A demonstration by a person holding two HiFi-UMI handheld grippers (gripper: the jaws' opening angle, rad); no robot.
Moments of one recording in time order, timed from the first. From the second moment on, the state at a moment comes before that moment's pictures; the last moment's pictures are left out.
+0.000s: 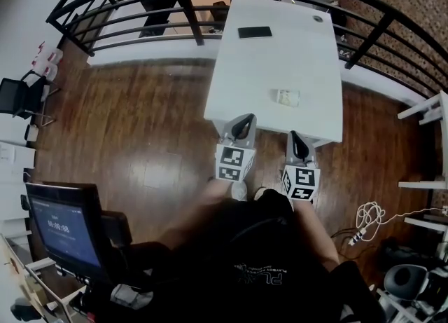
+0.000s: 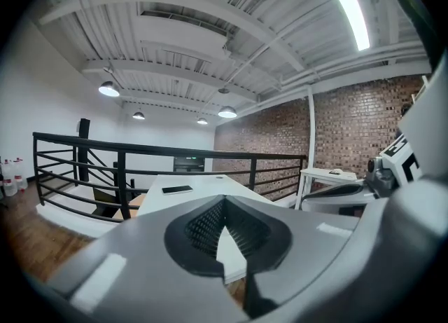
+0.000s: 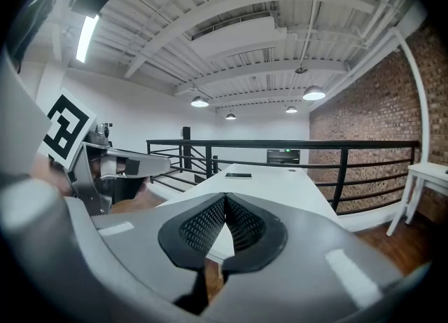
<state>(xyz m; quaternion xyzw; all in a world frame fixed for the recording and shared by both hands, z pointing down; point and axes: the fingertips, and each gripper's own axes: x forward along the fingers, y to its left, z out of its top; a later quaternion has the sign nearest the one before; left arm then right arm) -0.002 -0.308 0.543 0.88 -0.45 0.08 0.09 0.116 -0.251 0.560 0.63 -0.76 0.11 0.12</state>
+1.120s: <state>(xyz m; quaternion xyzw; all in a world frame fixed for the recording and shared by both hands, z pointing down) 0.041 -0.368 0.571 0.86 -0.48 0.13 0.12 0.189 -0.350 0.638 0.58 -0.76 0.21 0.19</state>
